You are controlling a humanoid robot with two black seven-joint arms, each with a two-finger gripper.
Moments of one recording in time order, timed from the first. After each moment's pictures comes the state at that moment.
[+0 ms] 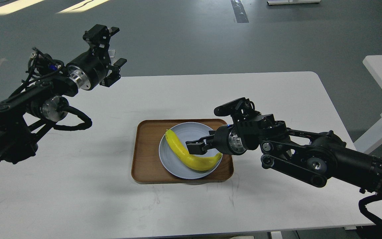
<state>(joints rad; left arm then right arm) -0.95 0.44 -0.41 -0.91 0.18 -0.11 -0.21 0.86 -0.31 0.39 1.30 -1.58 0.44 -0.26</state>
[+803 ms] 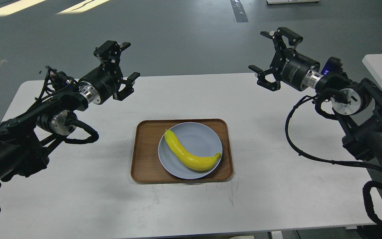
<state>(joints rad) -0.83 0.40 -0.52 -0.91 0.16 -0.22 -0.22 0.73 -0.31 1.13 0.86 -0.41 0.48 -0.25</state>
